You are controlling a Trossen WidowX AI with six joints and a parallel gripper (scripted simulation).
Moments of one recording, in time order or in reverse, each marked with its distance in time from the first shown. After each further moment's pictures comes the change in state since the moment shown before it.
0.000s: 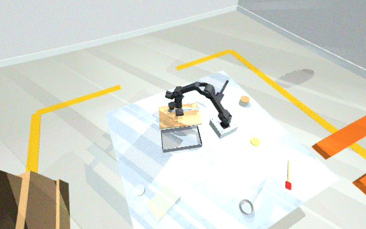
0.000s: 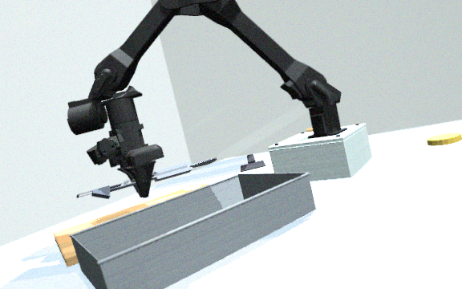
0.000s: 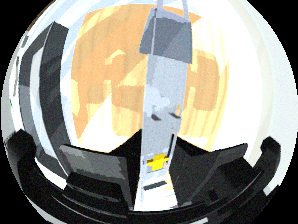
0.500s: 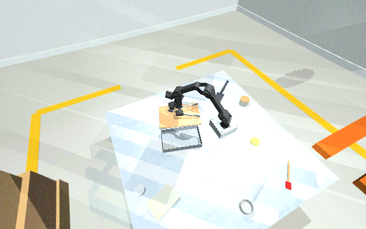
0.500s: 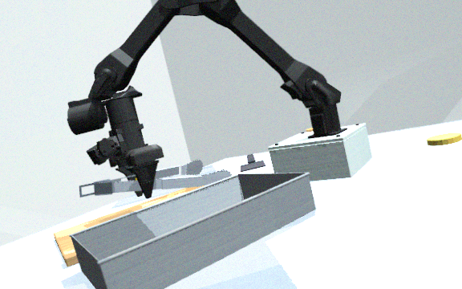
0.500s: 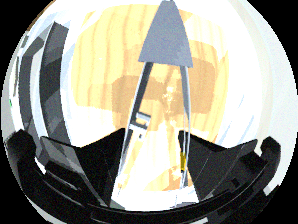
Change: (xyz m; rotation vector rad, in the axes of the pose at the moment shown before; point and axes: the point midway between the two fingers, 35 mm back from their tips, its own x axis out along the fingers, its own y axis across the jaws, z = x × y) arm 0.000 0.000 0.000 0.000 0.000 0.000
